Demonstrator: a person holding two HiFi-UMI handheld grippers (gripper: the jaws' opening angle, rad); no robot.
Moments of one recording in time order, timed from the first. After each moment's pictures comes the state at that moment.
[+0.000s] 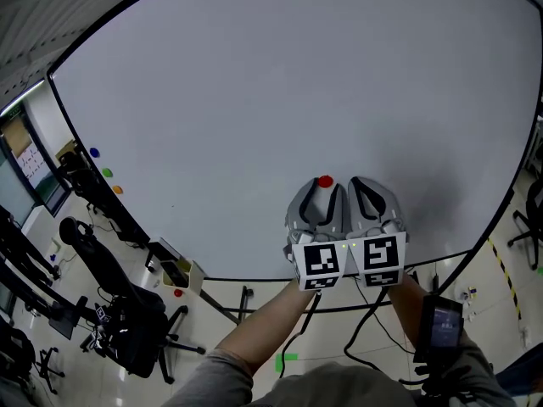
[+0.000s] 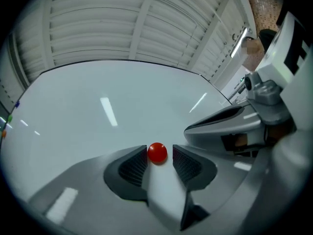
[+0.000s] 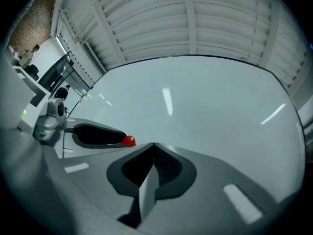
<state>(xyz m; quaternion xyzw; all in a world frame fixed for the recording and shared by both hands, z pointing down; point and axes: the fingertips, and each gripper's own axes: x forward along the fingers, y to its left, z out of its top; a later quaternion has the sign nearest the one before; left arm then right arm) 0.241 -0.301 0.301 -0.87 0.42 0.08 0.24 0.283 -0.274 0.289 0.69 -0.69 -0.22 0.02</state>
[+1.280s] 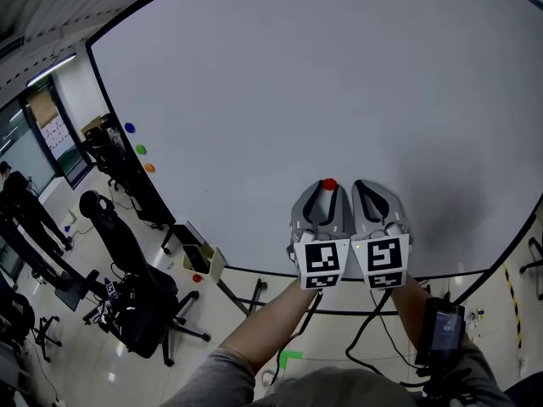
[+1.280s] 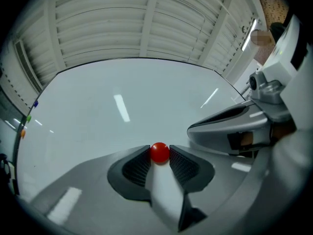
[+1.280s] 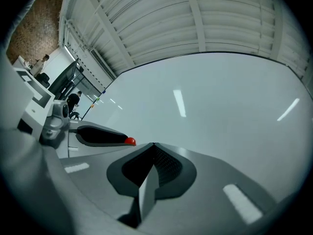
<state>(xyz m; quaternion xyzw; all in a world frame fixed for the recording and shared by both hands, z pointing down) 0.174 -0.325 0.303 -0.85 0.48 0.08 0.21 0.219 -0.298 0.288 0.64 -0.74 -0.23 0.02</state>
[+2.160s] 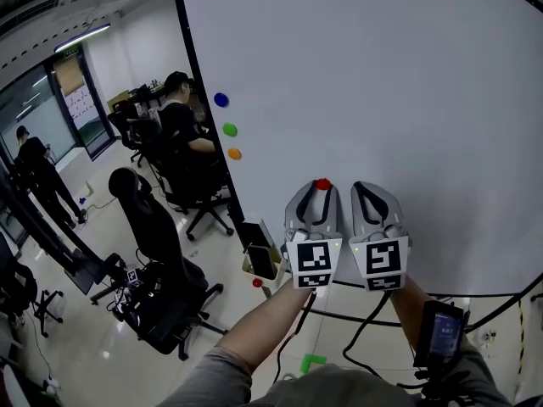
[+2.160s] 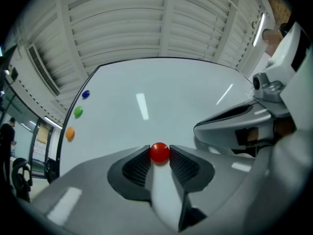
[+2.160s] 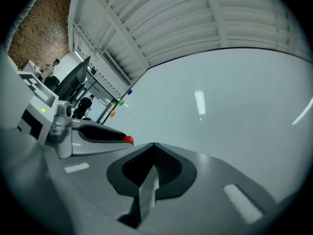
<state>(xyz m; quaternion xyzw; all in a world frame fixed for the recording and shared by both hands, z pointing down) -0.058 -0.404 0.301 -0.82 0.54 0.09 0.20 -0.001 -0.377 0.284 0.58 -0.78 -0.25 0.03</state>
